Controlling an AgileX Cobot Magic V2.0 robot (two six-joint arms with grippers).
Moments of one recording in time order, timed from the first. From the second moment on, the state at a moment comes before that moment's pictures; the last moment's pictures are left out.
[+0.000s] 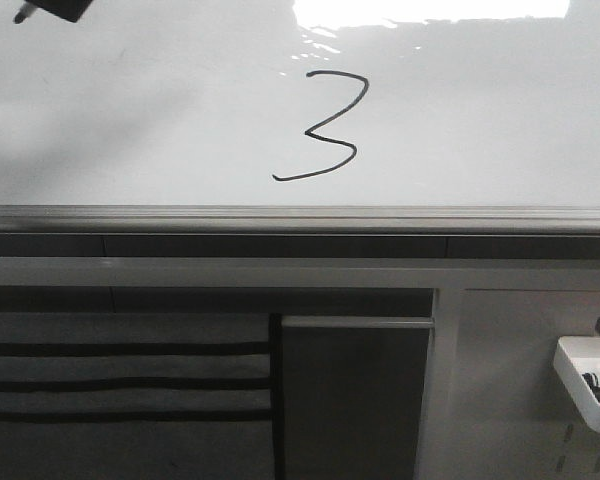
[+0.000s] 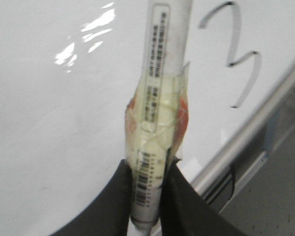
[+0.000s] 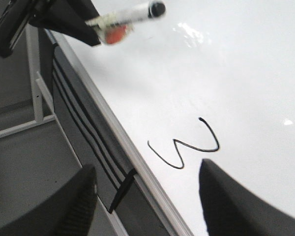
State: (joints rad) left arm -0.36 1.25 -1.00 -0.38 0.44 0.77; right arm 0.60 1.00 -1.09 0.18 0.61 -0.58
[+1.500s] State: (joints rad) left arm -0.24 0.95 -1.00 -0.34 0.66 0.59; right arm 0.44 0.79 -1.05 -0.06 1.05 0.06
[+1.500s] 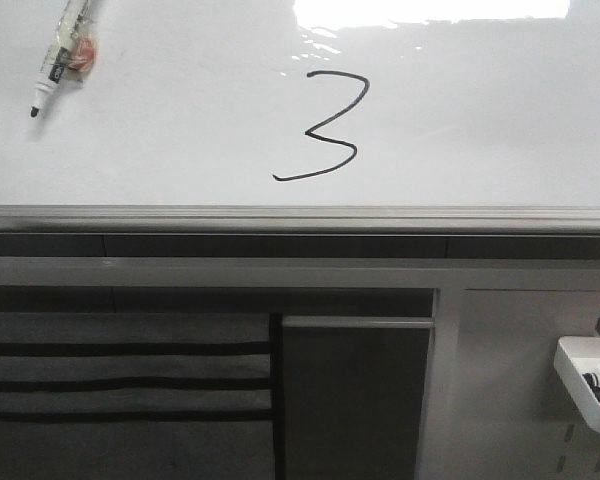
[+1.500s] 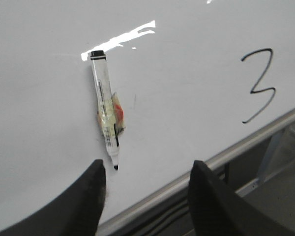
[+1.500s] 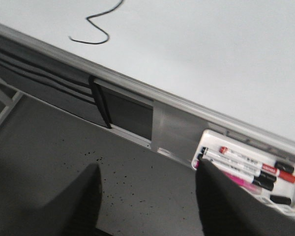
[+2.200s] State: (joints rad) left arm -0.24 0.20 -0.53 -0.13 0.59 0.11; right arm 0.44 0.36 -0.67 -0.08 0.87 0.19
